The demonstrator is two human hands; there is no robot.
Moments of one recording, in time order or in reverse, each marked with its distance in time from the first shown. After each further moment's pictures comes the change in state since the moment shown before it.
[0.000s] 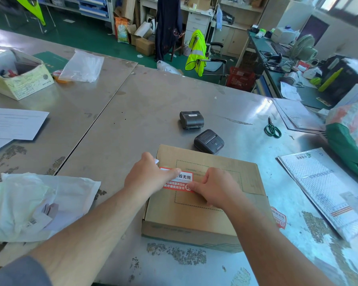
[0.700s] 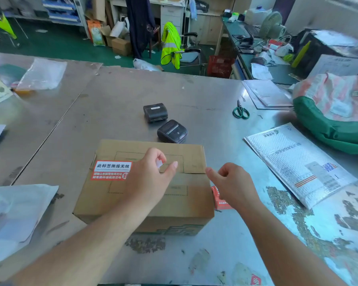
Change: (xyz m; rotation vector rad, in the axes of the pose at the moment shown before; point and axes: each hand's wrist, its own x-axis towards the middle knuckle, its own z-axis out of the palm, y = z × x) left_hand -0.080 0.088 0.107 -0.074 0.232 0.422; right_hand -0.026 0.171 -0.056 0.381 0.249 0.137
